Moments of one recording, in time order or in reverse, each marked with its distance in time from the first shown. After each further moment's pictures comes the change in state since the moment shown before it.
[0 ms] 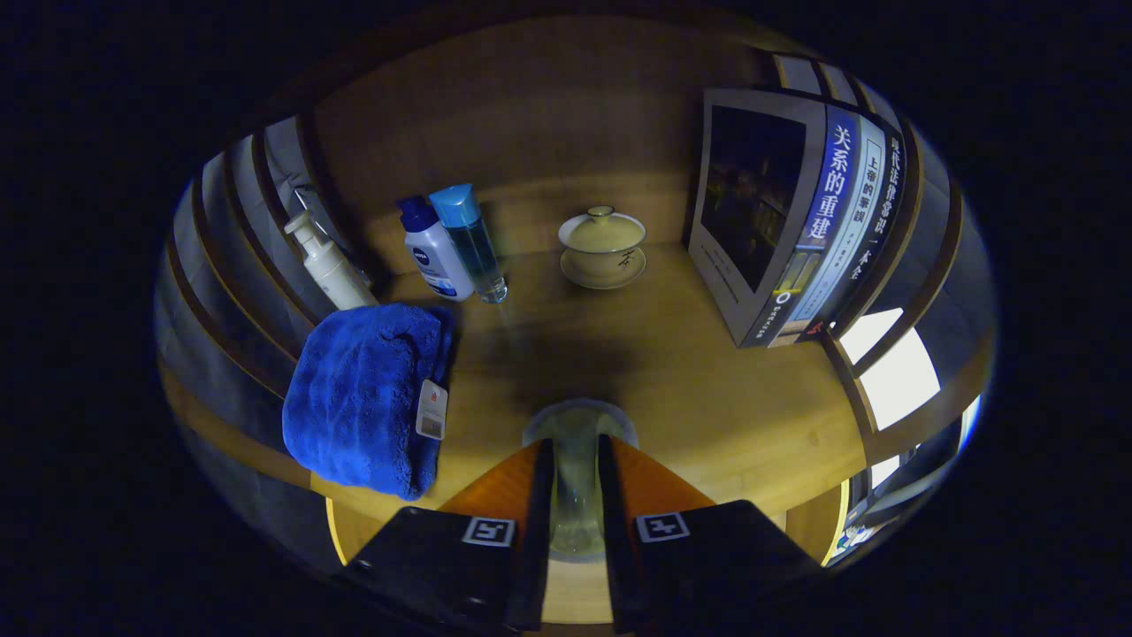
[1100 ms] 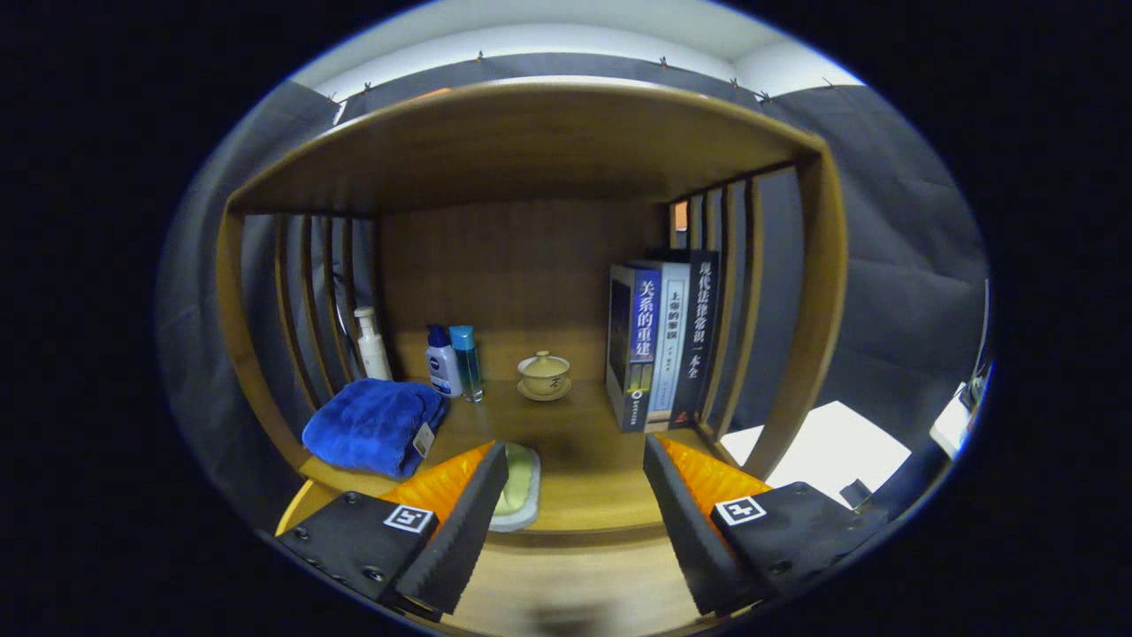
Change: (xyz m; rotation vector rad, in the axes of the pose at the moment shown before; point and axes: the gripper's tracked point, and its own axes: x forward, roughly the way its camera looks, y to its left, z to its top) arm -0.167 -0.081 -0.018 -0.085 -0.627 -0.036
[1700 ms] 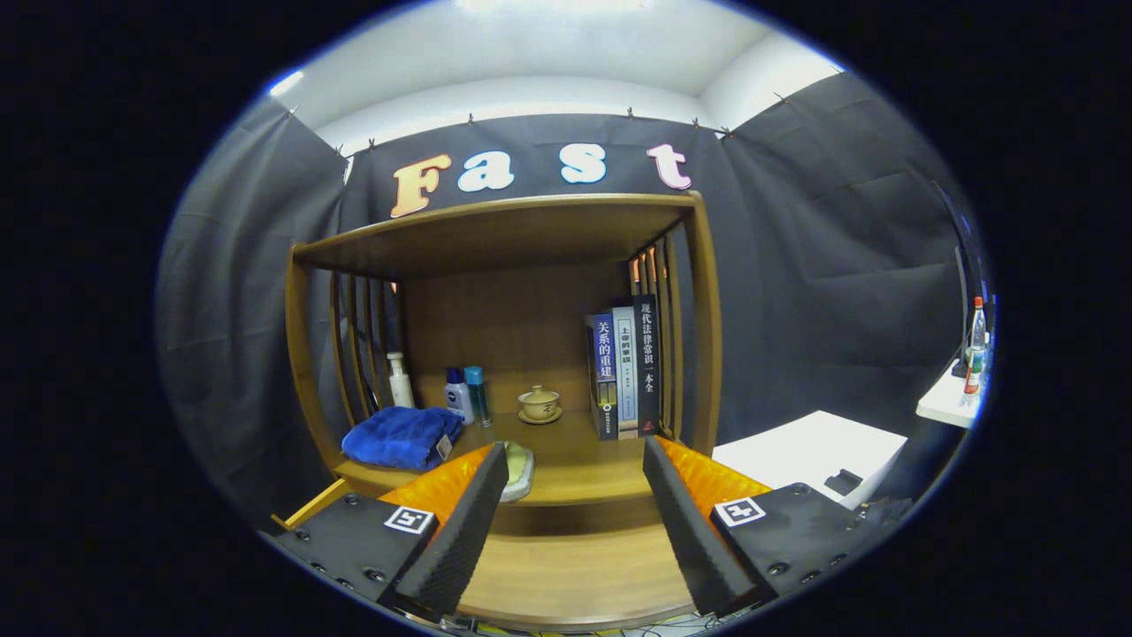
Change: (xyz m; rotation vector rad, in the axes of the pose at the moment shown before) arm -0.125 -0.029 -0.026 0.084 -0.218 0.002
